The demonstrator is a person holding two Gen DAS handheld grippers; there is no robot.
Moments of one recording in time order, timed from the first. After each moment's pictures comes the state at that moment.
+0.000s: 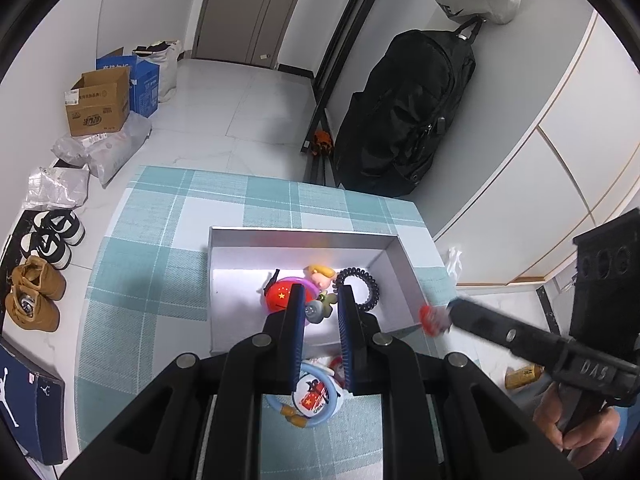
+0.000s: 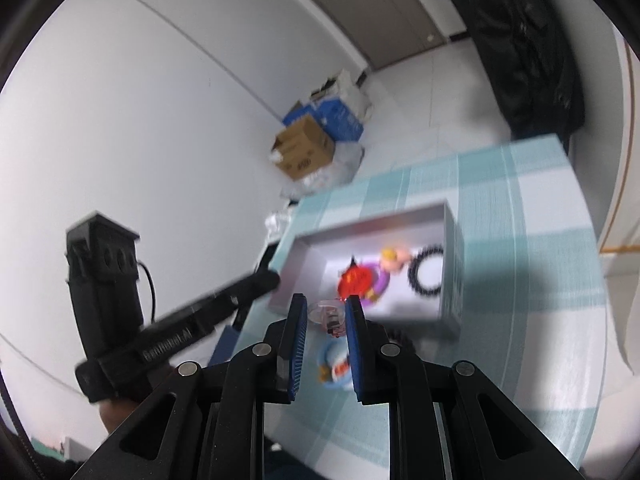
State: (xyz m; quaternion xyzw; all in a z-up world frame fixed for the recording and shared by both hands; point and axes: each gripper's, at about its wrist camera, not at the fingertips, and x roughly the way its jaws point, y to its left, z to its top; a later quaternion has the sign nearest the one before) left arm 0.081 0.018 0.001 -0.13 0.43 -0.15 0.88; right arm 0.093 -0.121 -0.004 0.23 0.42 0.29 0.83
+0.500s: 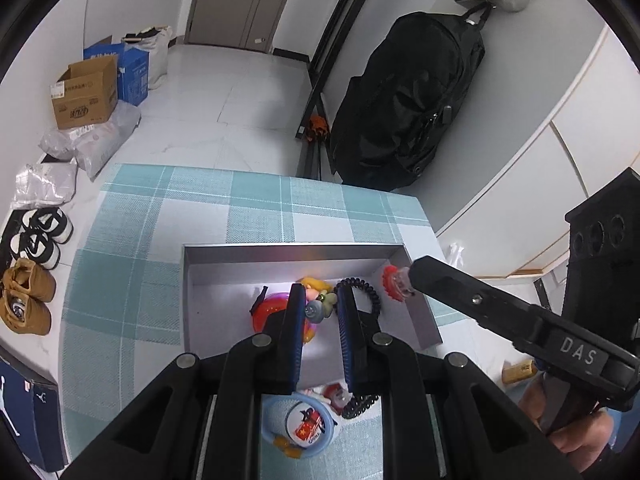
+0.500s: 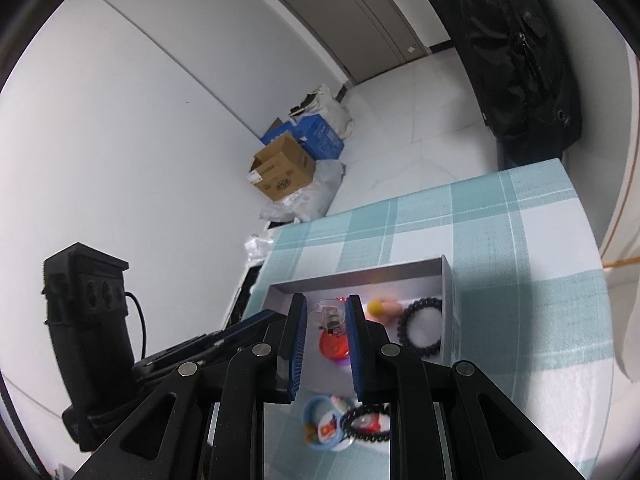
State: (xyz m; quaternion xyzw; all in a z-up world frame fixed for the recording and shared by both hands) left arm 0.113 0.008 -0.010 -0.13 0.46 -0.16 0.86; right arm 0.141 -0.110 -0.011 0.23 0.42 0.25 0.84
